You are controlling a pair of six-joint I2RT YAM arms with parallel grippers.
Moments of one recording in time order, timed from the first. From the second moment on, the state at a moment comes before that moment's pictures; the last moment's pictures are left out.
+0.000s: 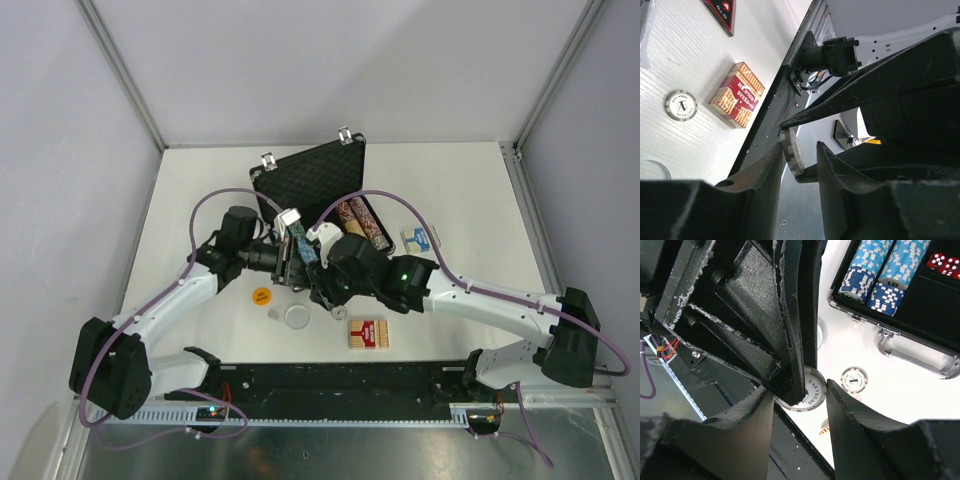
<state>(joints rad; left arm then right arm) -0.44 1.19 0.76 -0.23 1.05 -0.55 1.12 1.36 1.15 -0.46 0.06 0.34</state>
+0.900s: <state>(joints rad) -0.44 1.19 0.74 -0.25 1.02 -0.50 1.12 1.39 1.17 -0.47 0.04 0.34</state>
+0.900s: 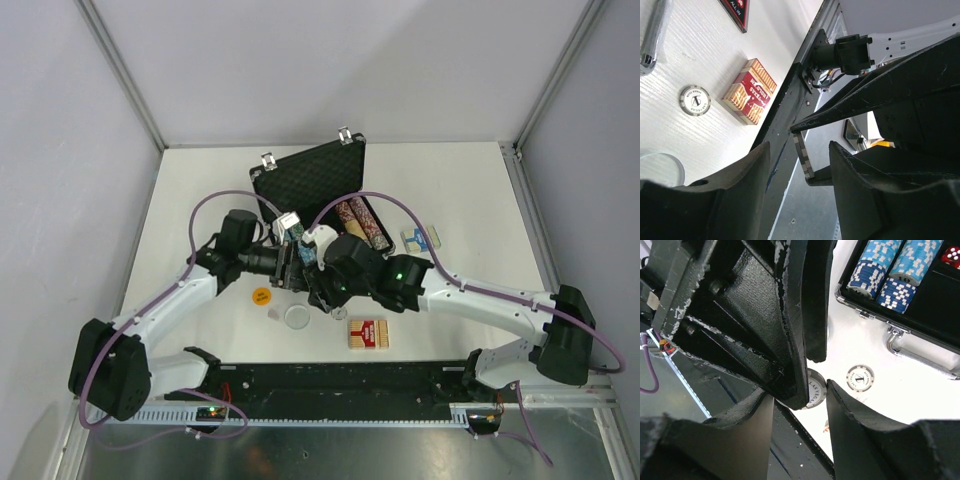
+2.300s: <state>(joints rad) -0.47 1.18 0.71 -0.25 0.93 -0.48 1.09 1.47 1.17 -0.48 0.01 0.35</state>
